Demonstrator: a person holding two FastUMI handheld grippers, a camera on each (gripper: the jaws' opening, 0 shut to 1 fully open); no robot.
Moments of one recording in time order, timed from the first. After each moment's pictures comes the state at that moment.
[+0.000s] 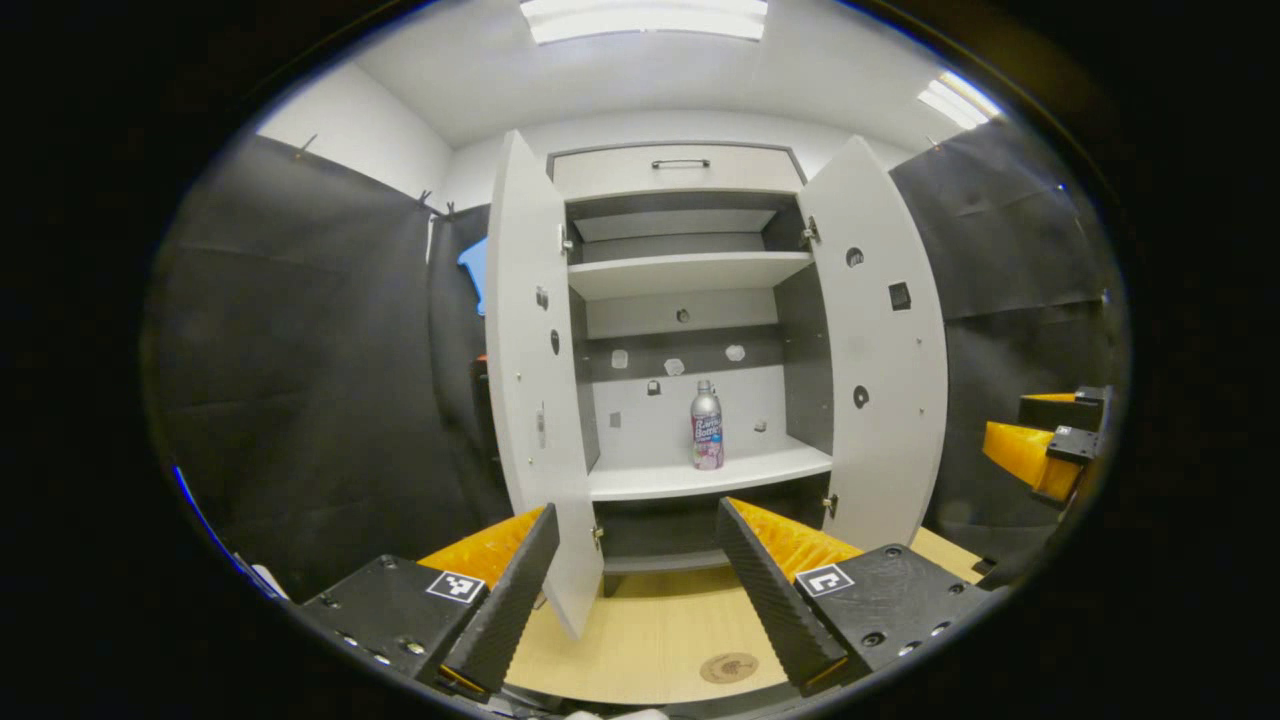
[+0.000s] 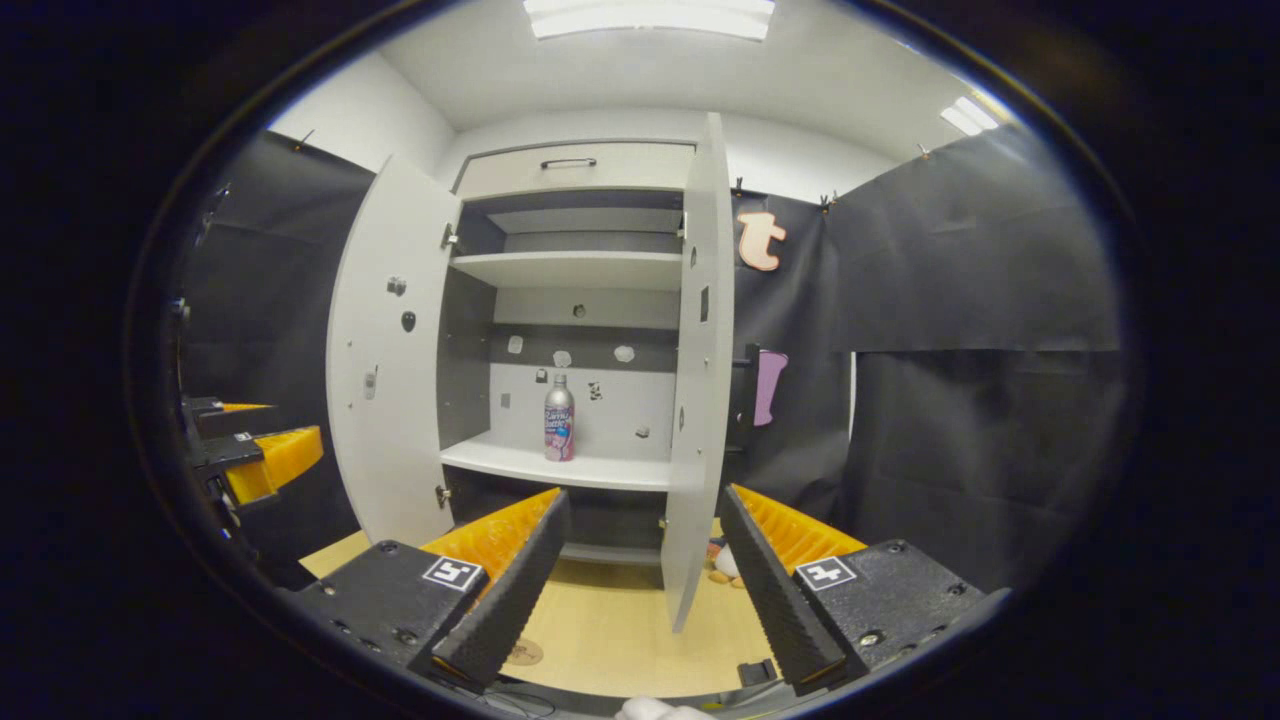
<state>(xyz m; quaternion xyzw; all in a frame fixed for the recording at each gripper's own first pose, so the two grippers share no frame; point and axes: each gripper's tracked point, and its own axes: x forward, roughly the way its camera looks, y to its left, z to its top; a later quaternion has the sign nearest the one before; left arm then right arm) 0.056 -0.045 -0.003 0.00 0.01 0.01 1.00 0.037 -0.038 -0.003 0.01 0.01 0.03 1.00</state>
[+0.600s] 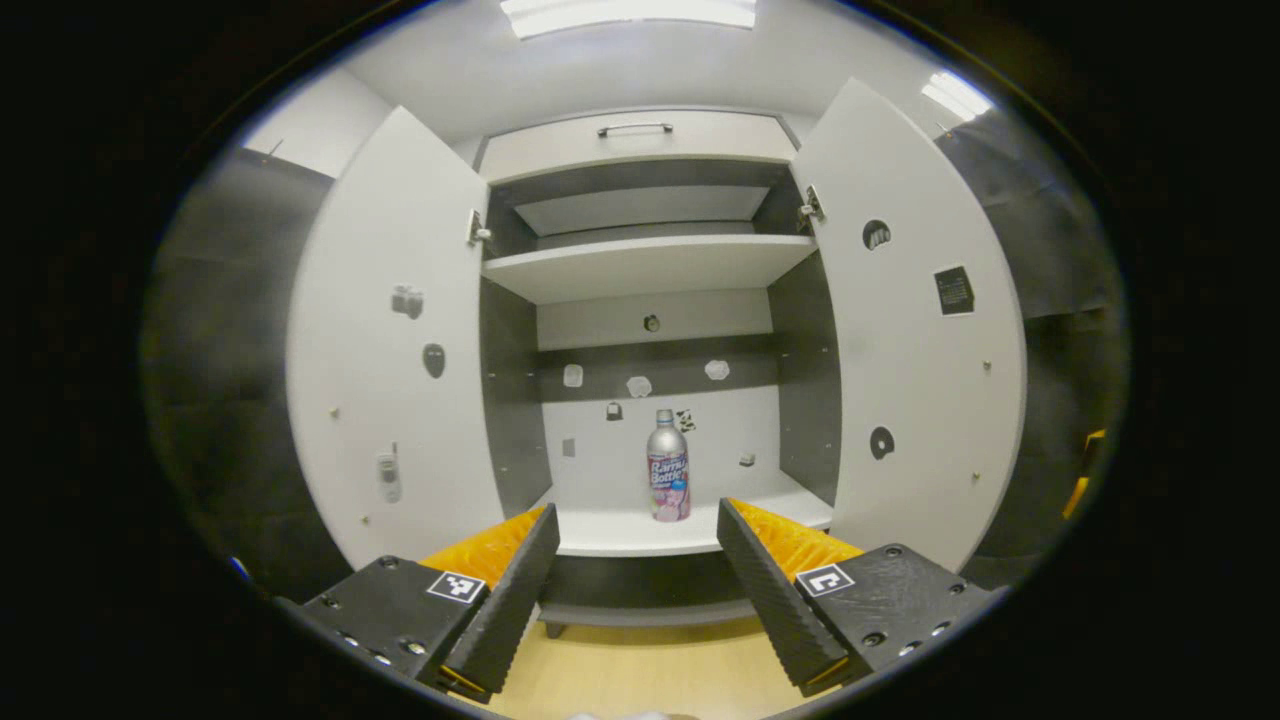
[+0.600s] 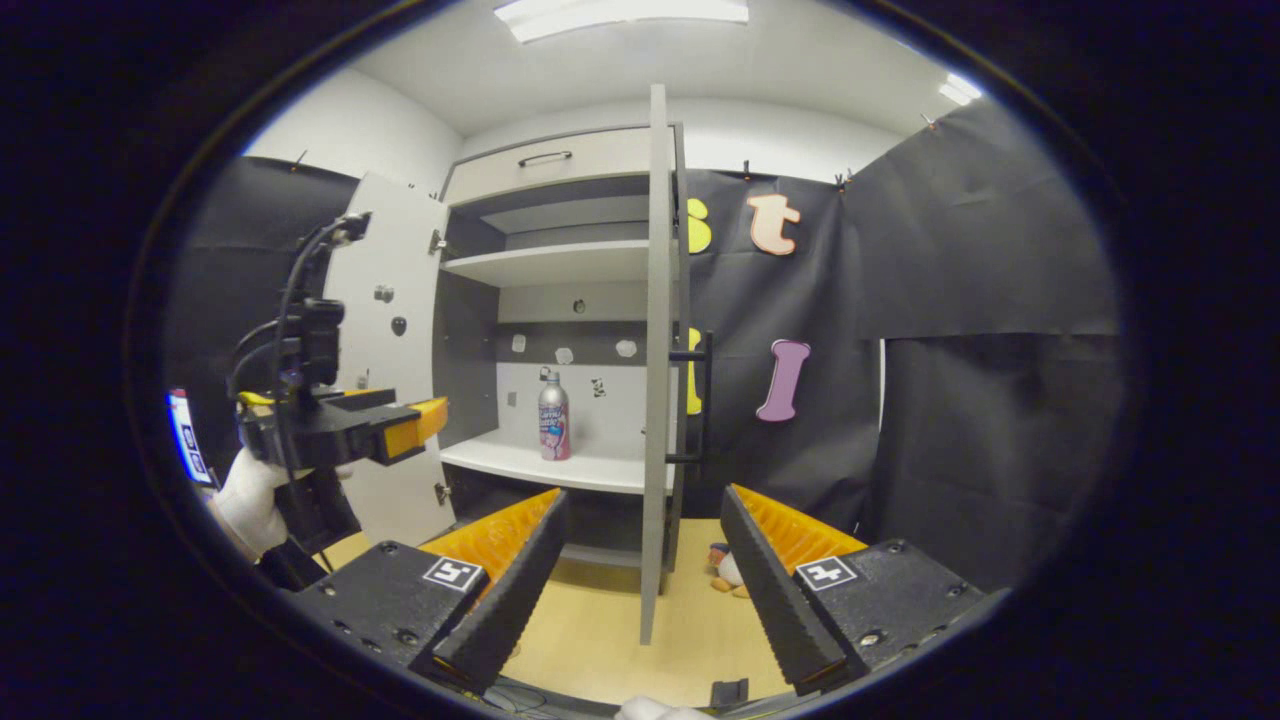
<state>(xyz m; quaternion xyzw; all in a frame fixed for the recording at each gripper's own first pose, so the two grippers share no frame) 0.235 -0.136 0.026 0.00 -0.01 0.01 1.00 0.080 -0.108 -0.003 0.02 0.02 0.08 1.00</state>
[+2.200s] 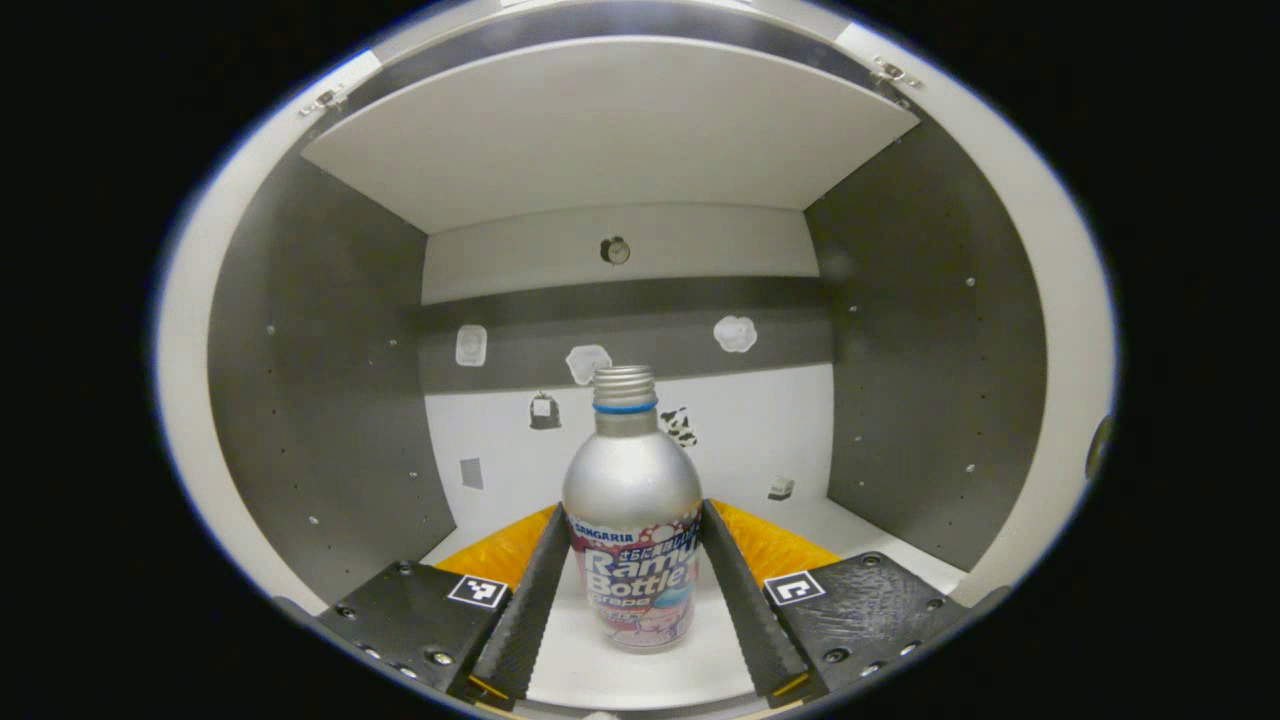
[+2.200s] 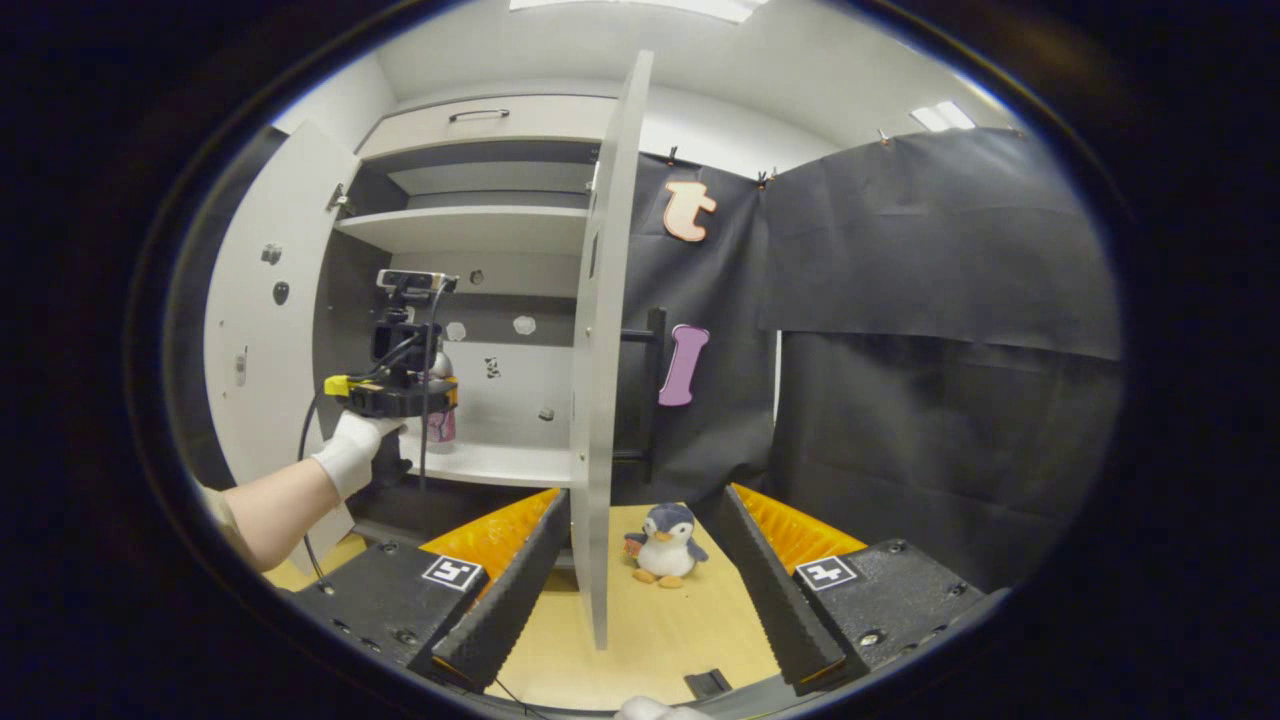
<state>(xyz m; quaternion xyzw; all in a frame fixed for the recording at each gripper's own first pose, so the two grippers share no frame) 0.488 -0.150 -0.009 0.00 0.00 -0.04 1.00 0.111 -0.113 -0.015 0.01 0.04 -0.10 0.99</state>
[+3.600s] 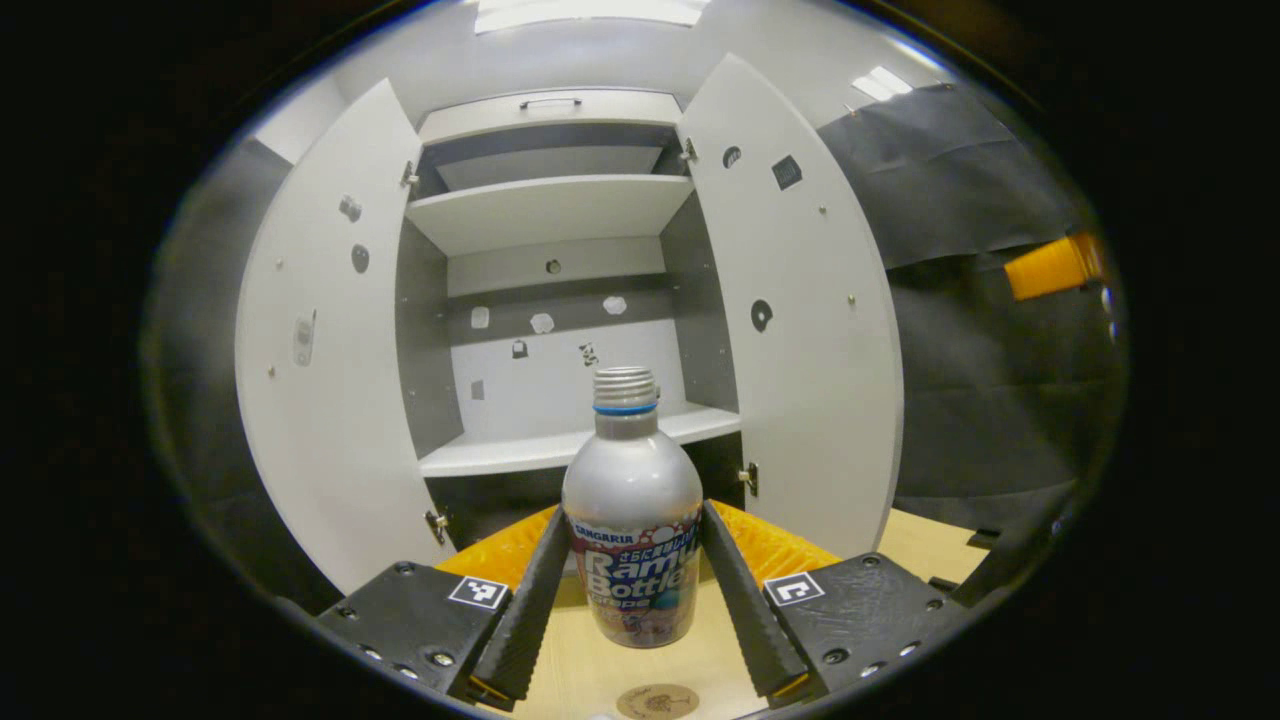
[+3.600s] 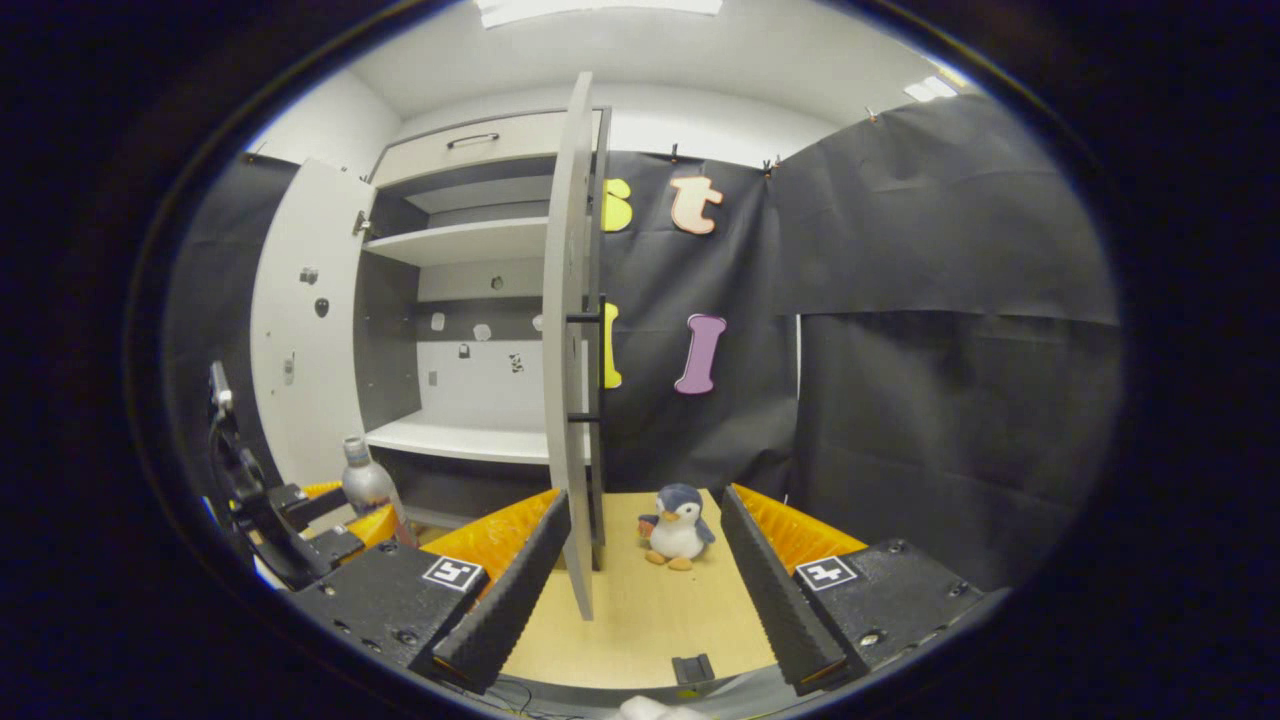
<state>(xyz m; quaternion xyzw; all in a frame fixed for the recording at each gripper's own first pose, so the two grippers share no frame) 0.164 -0.188 -0.147 0.03 0.01 -0.12 0.99 0.058 -0.156 -0.030 0.03 0.05 -0.04 1.00</state>
